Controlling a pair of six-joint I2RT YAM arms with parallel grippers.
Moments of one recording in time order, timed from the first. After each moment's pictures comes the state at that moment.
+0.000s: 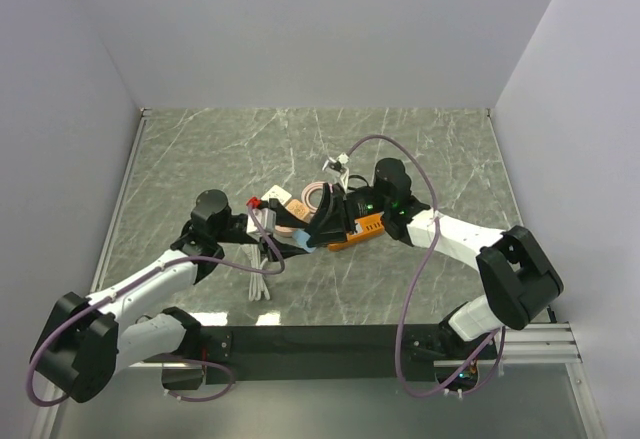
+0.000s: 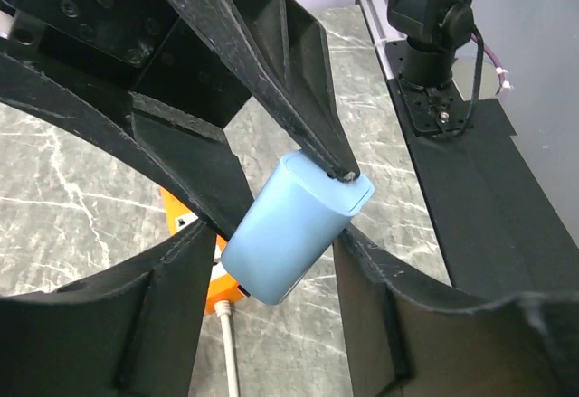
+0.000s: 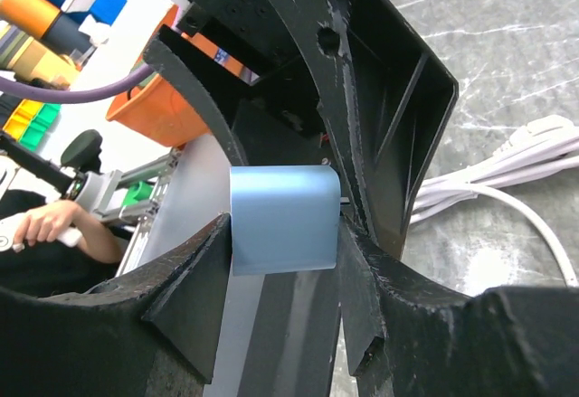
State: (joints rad) left arm -0.53 1.07 0.49 0.54 1.08 0.20; right arm 0.61 1.48 0.80 0.65 -1.25 0.62
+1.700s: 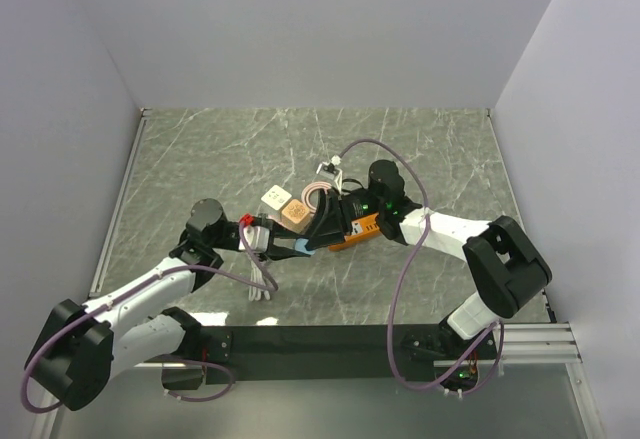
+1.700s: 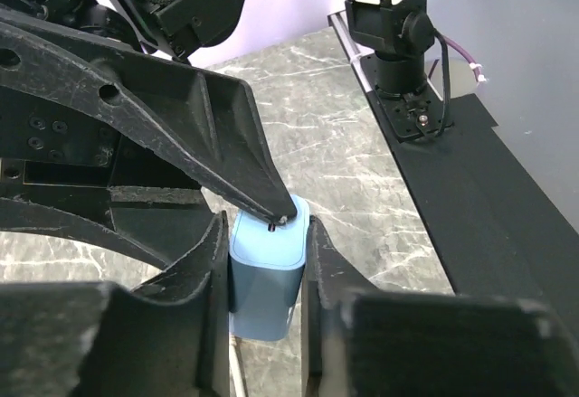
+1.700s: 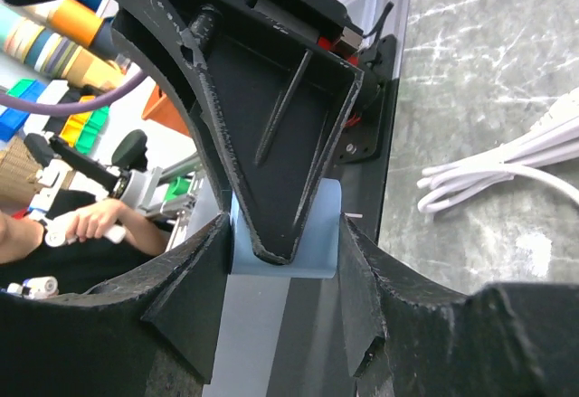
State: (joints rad) left arm -0.54 1.03 0.43 0.65 1.14 0.23; right arm 0.62 1.56 0.79 0.72 -1.29 0.73
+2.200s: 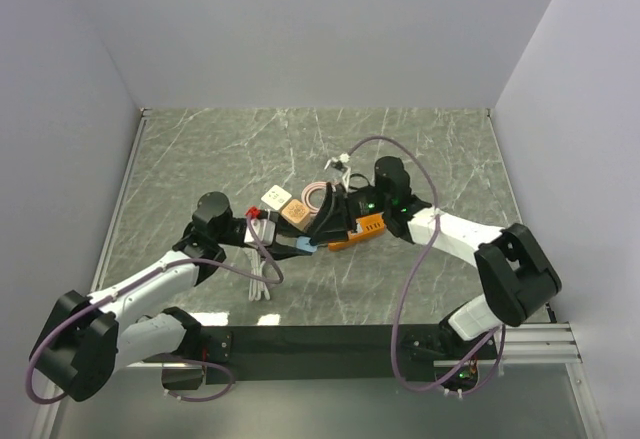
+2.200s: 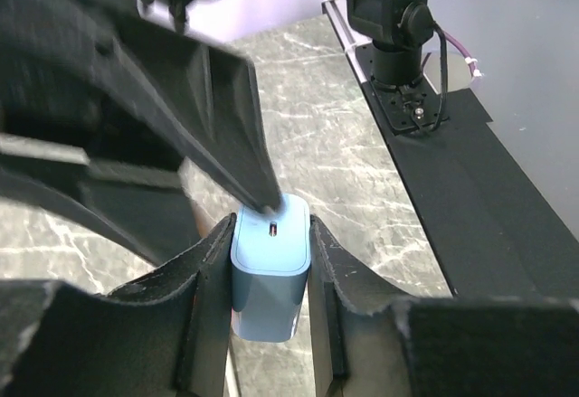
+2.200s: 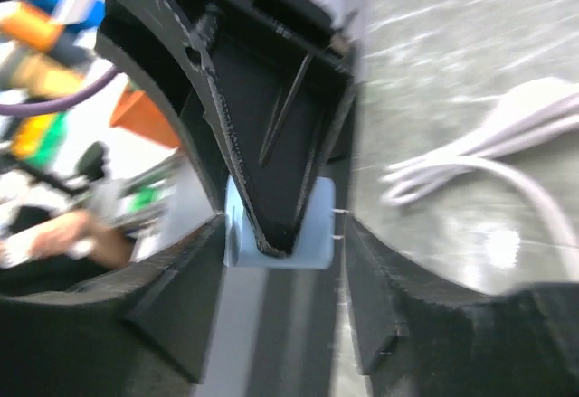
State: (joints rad) left arm -0.55 1.07 0.47 0.59 1.16 0.26; right arm 0.59 1.52 0.80 0.59 -1.27 0.63
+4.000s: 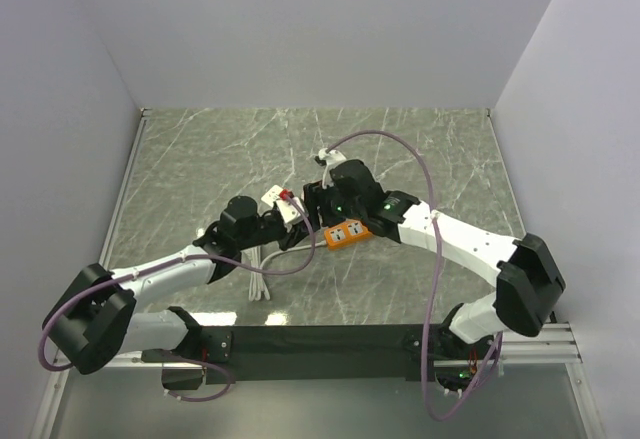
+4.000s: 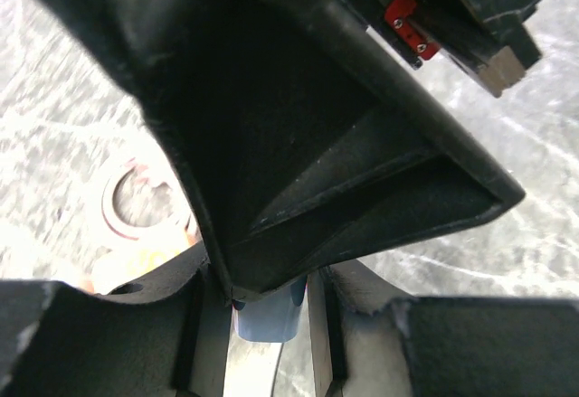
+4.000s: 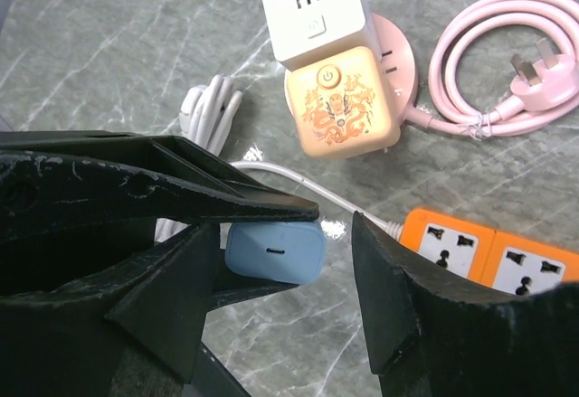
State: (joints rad) left arm -0.68 1.22 0.51 0.49 0.45 0.20; right arm 0.82 1.43 1.06 -0.24 -0.09 0.41
